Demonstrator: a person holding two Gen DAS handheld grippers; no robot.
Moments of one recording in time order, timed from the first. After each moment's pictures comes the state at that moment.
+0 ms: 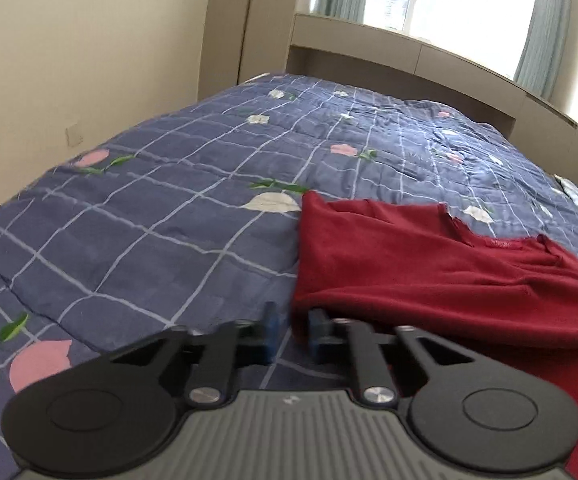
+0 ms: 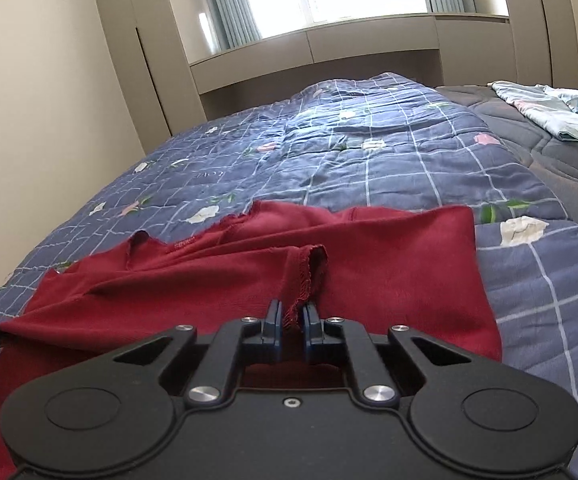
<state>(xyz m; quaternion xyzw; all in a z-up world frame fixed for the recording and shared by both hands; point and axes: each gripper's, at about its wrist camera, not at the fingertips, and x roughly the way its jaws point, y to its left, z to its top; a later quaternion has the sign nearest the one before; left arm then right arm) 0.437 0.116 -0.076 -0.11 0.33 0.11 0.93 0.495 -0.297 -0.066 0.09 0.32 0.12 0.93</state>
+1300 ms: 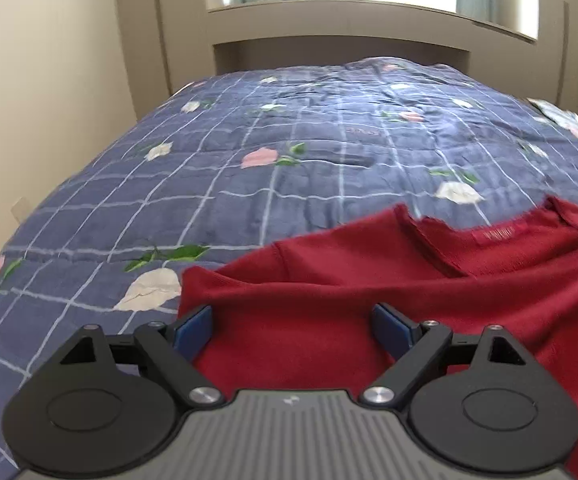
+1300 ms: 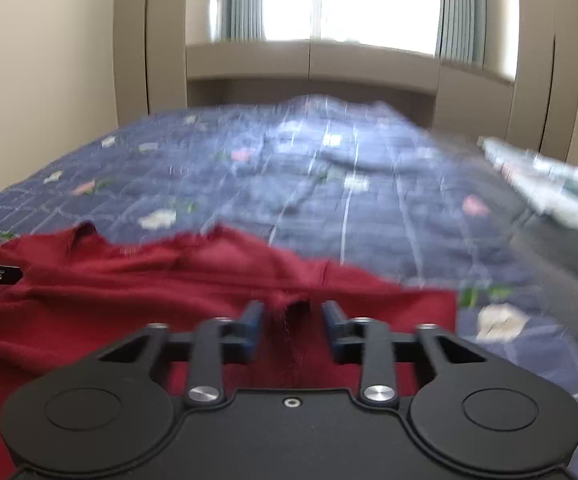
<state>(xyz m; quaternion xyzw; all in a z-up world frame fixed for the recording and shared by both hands) 0.560 0.063 -0.089 0.00 0.37 0.06 0.93 0.533 -0.272 -0.054 -0.04 0.27 0.09 0.96</state>
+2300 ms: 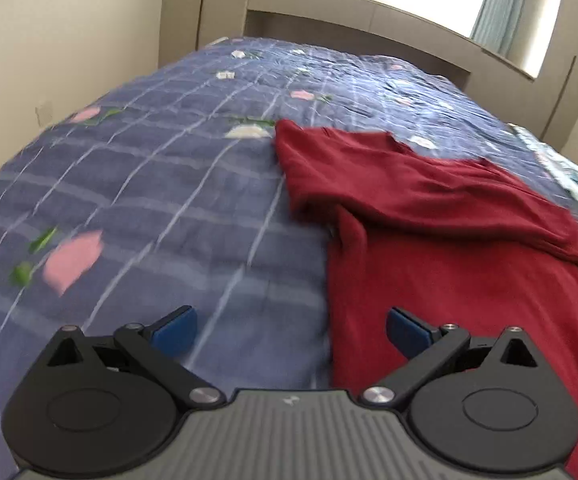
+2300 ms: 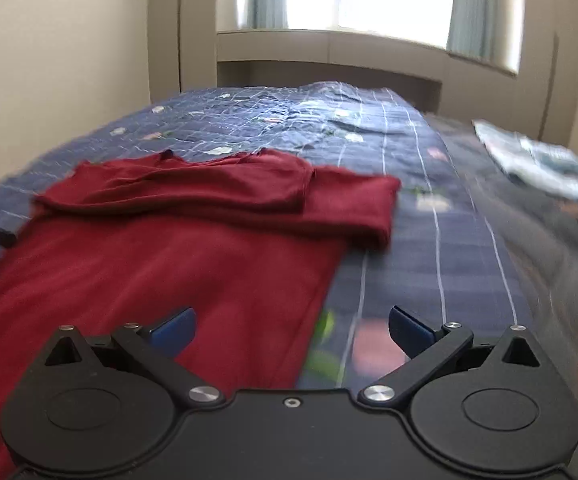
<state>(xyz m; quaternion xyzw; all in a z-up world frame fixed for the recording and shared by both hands) 0.339 0.114 -0.069 -0.12 0.40 0.03 0.91 0.307 -0.324 -0.038 0.00 0.34 0.11 0.94</state>
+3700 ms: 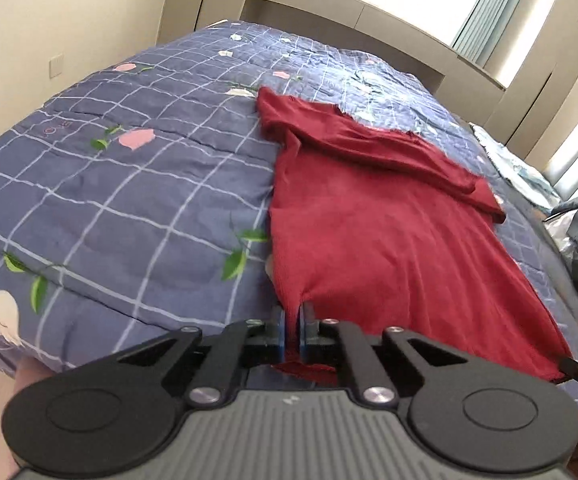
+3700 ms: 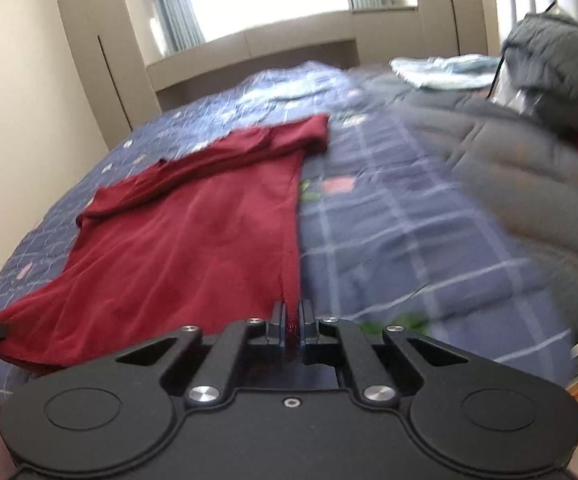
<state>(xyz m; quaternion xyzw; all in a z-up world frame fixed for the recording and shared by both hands) 0.162 0.081 -0.014 -0.18 0.41 0.00 0.90 0.136 -0.345 -0.015 0.11 0.34 0.03 0.93</state>
